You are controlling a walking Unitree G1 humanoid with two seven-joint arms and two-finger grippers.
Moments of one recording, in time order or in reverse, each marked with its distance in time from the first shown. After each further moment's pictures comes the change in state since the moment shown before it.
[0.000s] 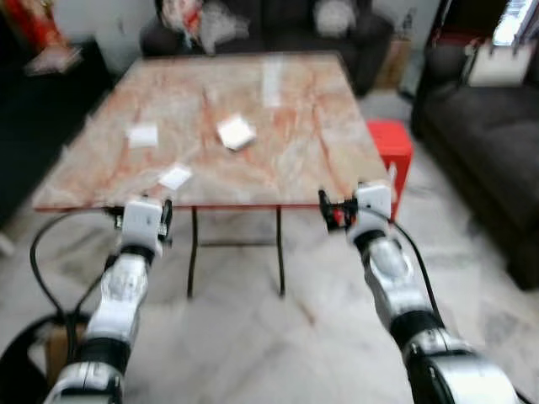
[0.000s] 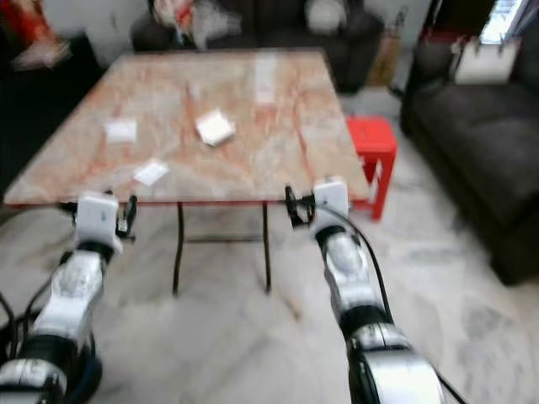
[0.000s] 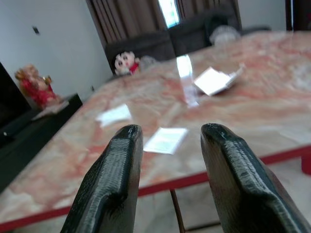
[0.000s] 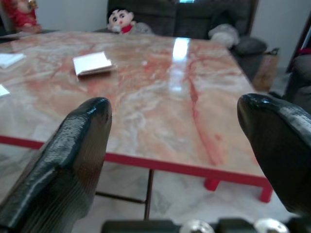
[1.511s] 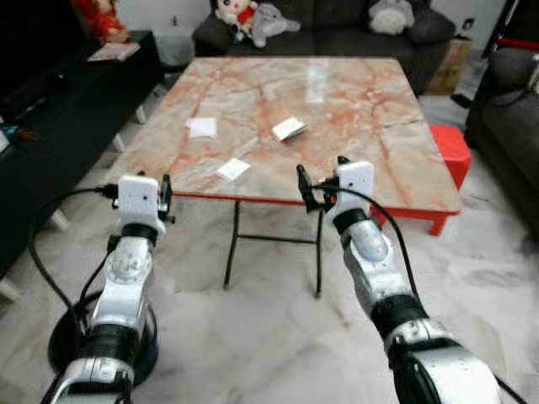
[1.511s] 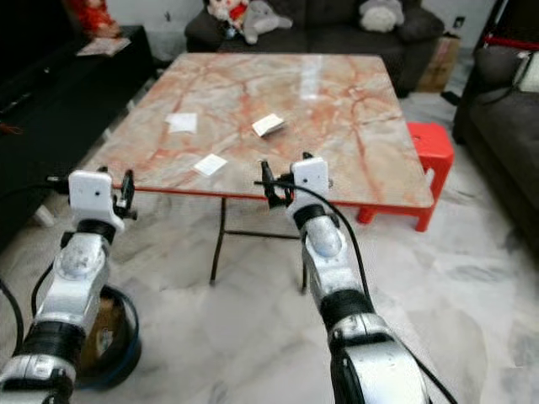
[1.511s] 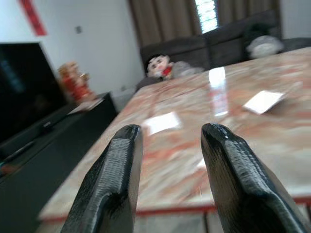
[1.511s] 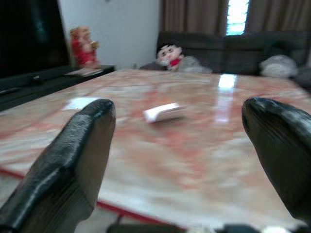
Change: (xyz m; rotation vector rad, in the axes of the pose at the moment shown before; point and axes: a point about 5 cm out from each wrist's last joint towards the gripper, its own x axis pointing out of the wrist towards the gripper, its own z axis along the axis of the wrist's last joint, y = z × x) left arm 0.012 -0.001 0.027 -0.080 -0.045 0.060; right arm 0.018 0.031 0.035 0.031 -0.128 0.066
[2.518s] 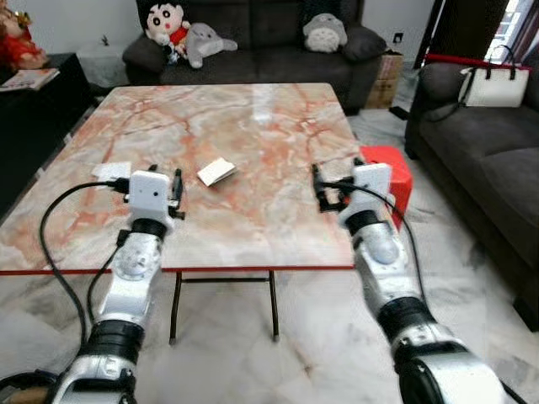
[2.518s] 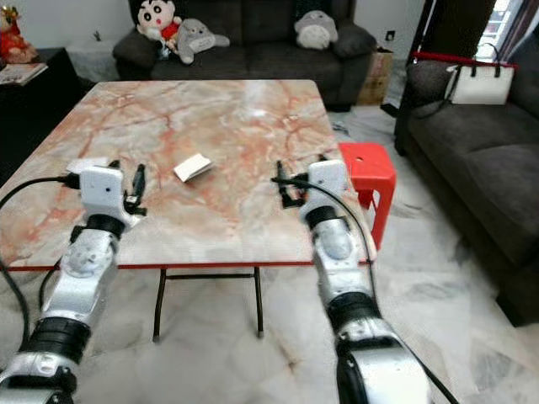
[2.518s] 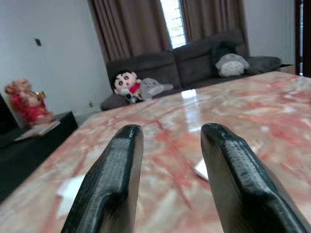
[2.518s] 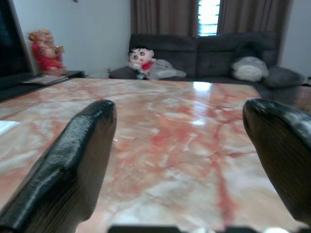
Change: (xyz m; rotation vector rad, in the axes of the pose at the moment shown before) left arm 0.003 0.000 0.007 0.005 -0.029 -0.017; right arm -0.001 0.005 -0.001 0.043 -0.004 0.010
